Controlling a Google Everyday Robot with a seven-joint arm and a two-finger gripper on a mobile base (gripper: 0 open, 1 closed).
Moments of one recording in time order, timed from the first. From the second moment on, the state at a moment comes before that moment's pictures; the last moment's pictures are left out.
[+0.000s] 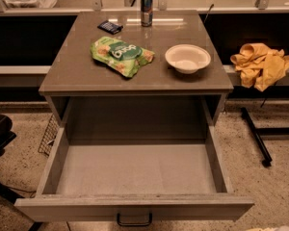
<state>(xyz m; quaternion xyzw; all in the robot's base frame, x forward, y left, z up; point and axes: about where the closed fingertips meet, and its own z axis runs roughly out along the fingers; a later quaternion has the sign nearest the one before) 0.230 -0.209 0.683 -0.56 0.75 0.17 0.30</state>
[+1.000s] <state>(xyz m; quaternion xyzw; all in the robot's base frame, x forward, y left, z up) 0.298 -0.159 0.616 -0.54 0.73 0.22 0.36</state>
